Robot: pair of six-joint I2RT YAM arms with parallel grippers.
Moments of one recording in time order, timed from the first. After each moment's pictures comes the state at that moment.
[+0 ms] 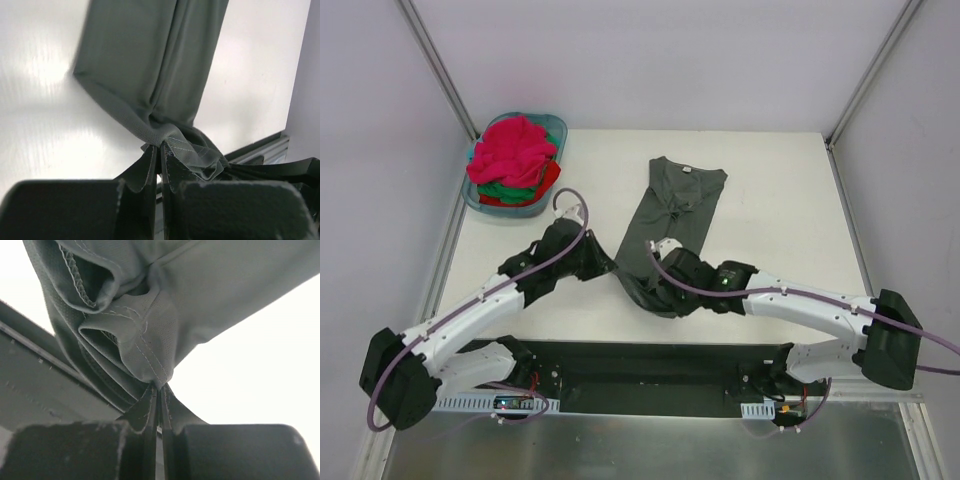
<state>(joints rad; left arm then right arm) -0.66 0.98 0.64 -0.36 0.07 -0.93 1.15 1.29 0.92 -0.67 0.17 0.42</state>
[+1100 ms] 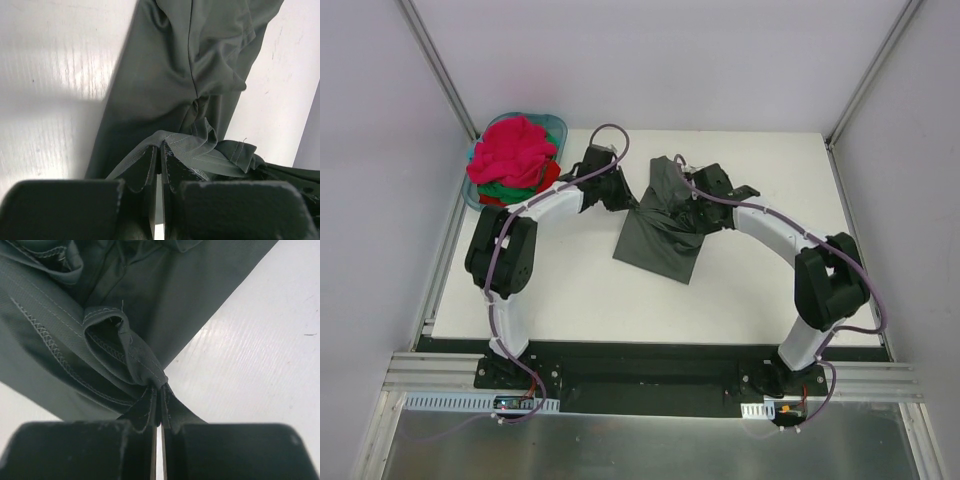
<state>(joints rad) -0.42 1.91 1.37 -0.23 0.26 -0.76 0.53 1.70 1.27 -0.60 0.10 0.12</state>
